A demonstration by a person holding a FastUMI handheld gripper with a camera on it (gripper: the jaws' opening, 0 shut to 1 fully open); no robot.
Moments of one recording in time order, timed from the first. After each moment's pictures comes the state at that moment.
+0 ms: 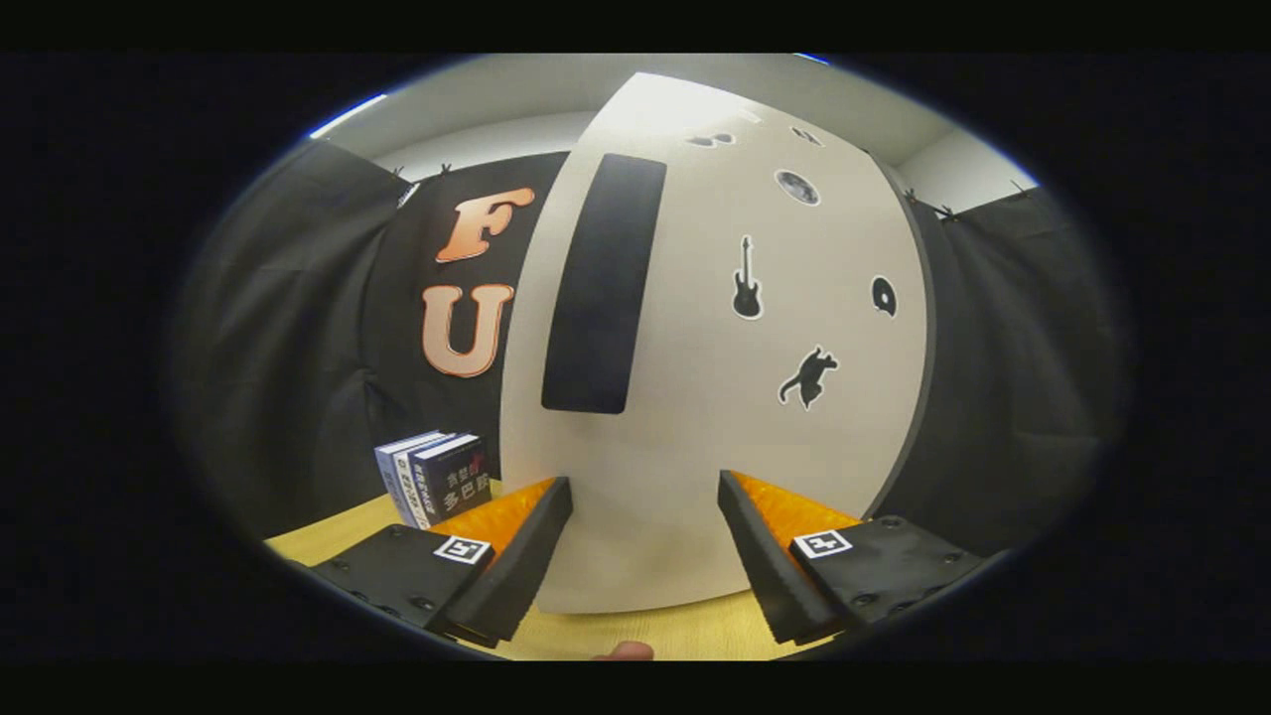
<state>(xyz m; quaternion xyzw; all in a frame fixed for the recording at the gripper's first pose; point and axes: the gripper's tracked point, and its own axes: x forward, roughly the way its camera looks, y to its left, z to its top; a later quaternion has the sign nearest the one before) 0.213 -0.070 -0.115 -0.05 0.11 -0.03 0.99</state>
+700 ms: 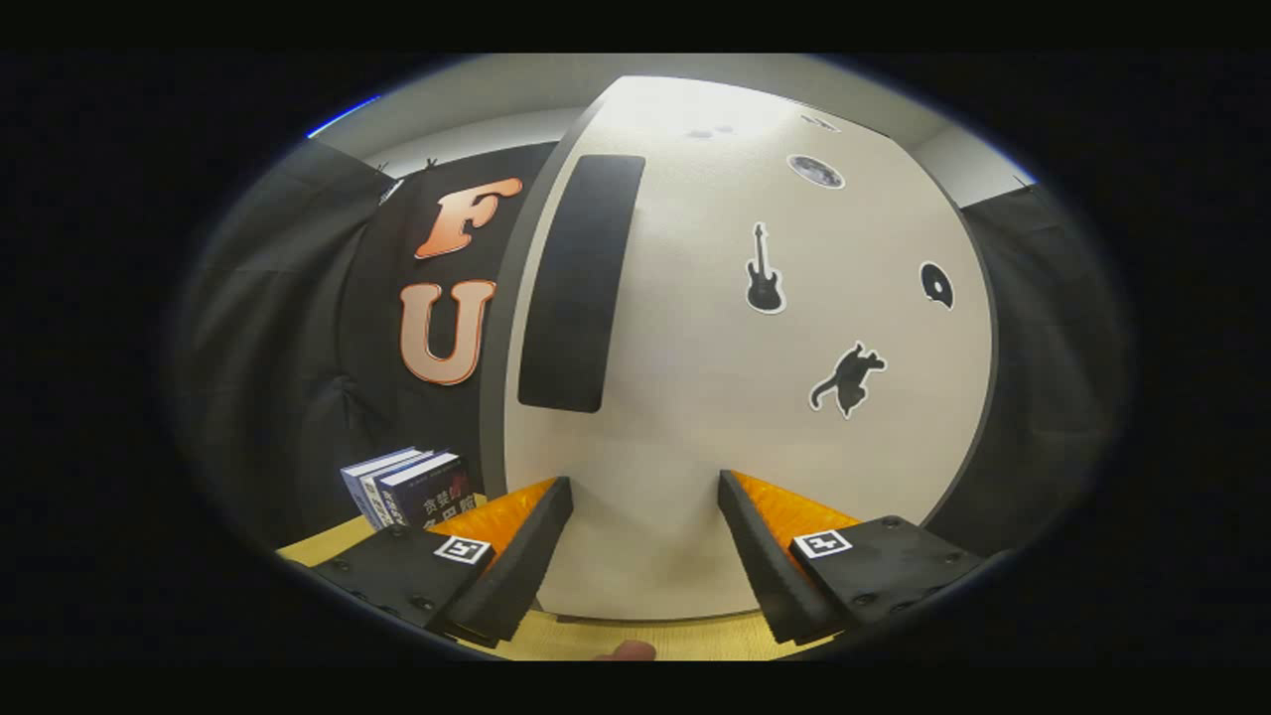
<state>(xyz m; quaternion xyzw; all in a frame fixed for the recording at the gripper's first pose) 0.300 -0.058 -0.125 -0.03 0.10 -0.05 0.99</state>
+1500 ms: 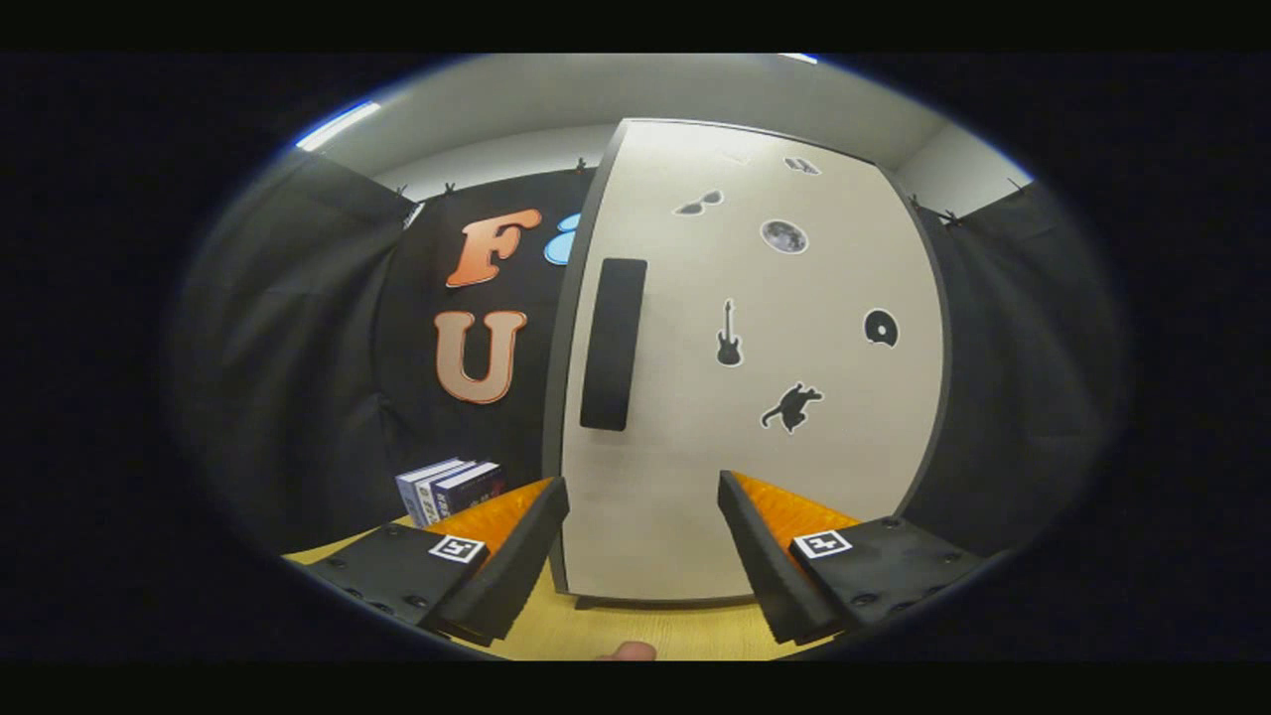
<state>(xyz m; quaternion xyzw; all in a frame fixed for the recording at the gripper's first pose) 0.195 -0.046 -0.069 -0.03 0.08 -0.01 1.00</state>
